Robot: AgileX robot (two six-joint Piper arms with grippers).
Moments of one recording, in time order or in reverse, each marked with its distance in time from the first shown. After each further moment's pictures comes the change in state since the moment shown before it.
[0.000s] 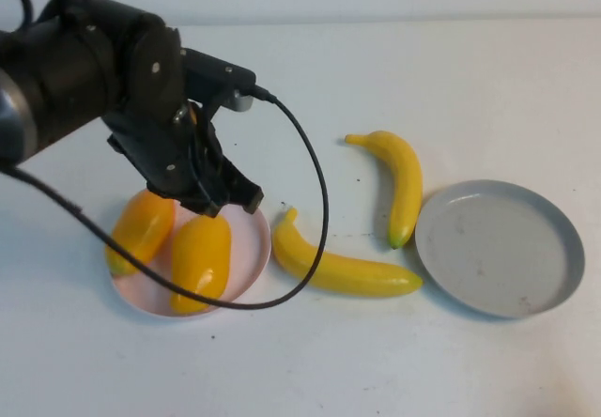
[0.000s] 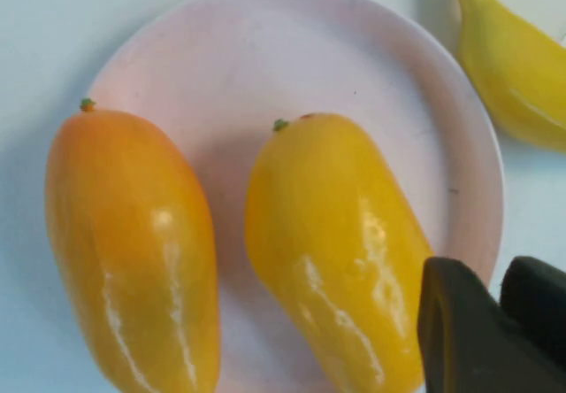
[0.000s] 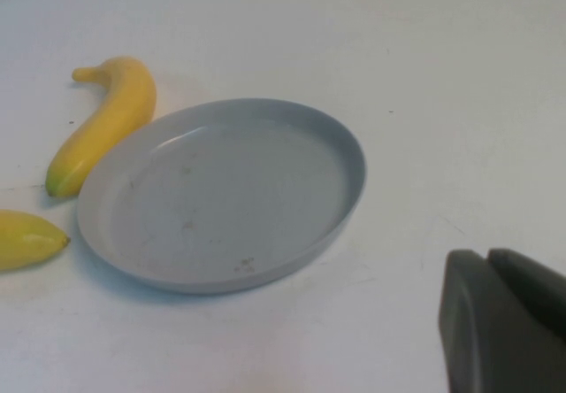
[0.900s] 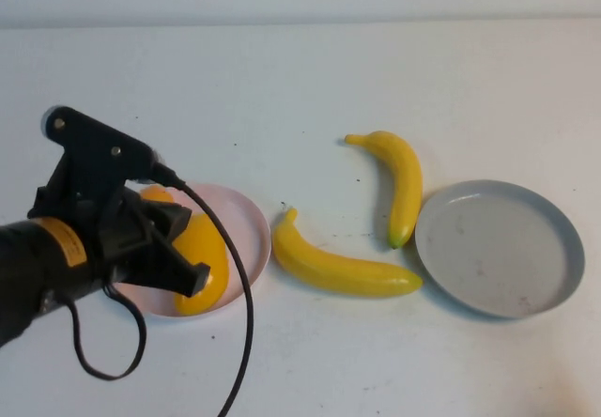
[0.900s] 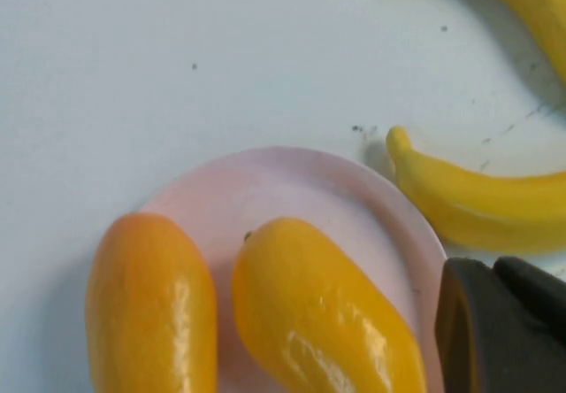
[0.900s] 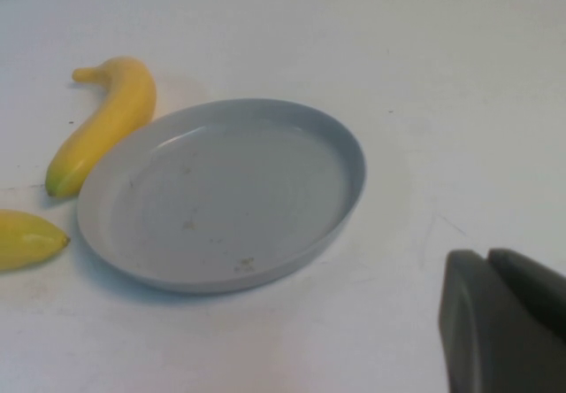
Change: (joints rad) right arm 0.000 0.000 0.000 0.000 0.000 0.000; left arm 0.000 -0.558 0.713 -0.004 -0.764 0.022
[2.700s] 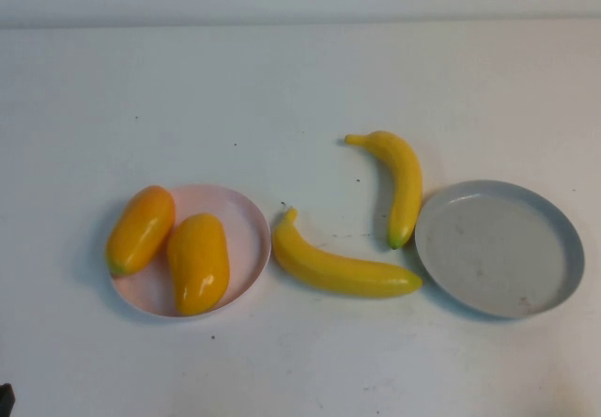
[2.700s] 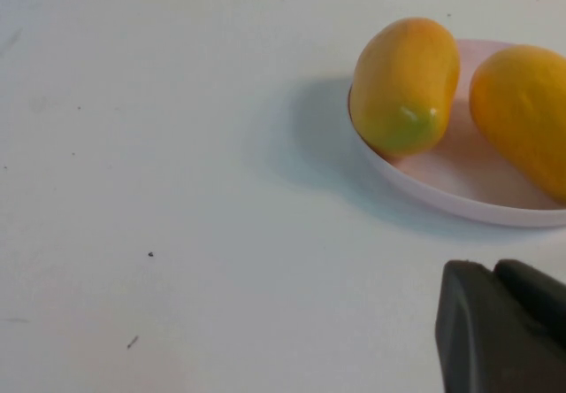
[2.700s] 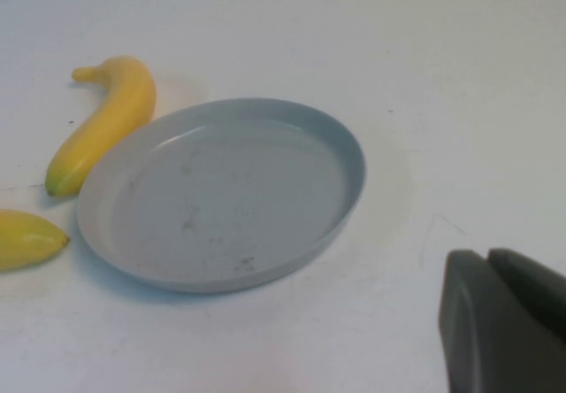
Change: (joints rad) right arm 0.000 0.000 0.000 0.000 0.002 0.000; left arm 0.399 -1.154 0.730 -0.111 0.102 0.023
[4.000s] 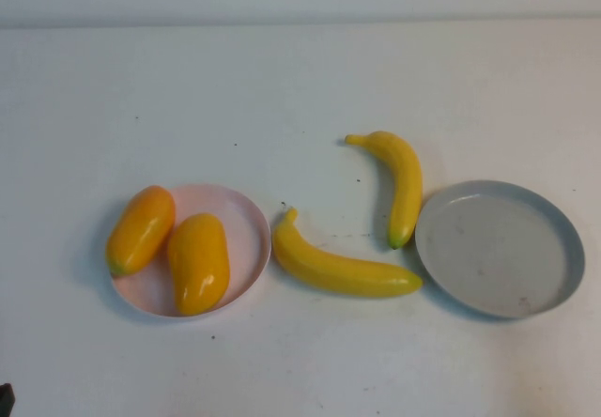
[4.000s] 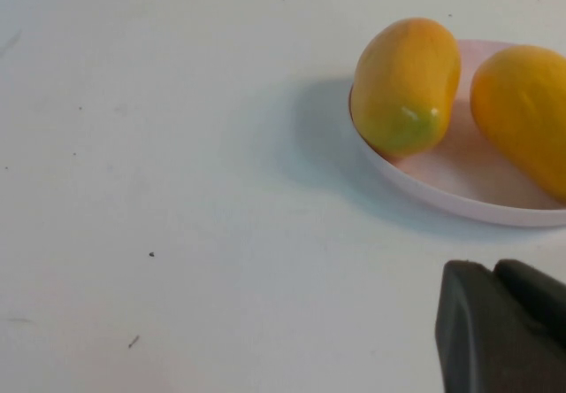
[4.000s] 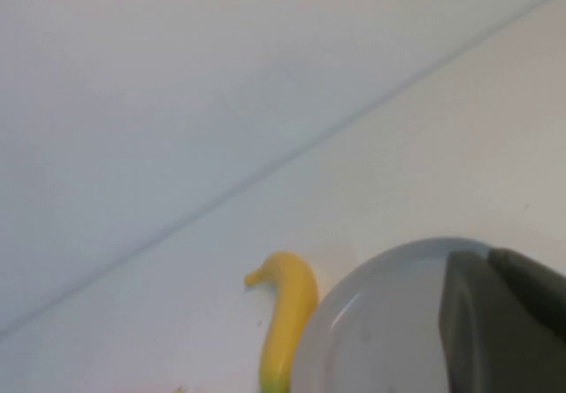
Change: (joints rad) right arm 0.000 0.000 -0.011 0.529 -0.226 -0.022; left arm 0.000 0.000 0.000 0.002 0.002 0.000
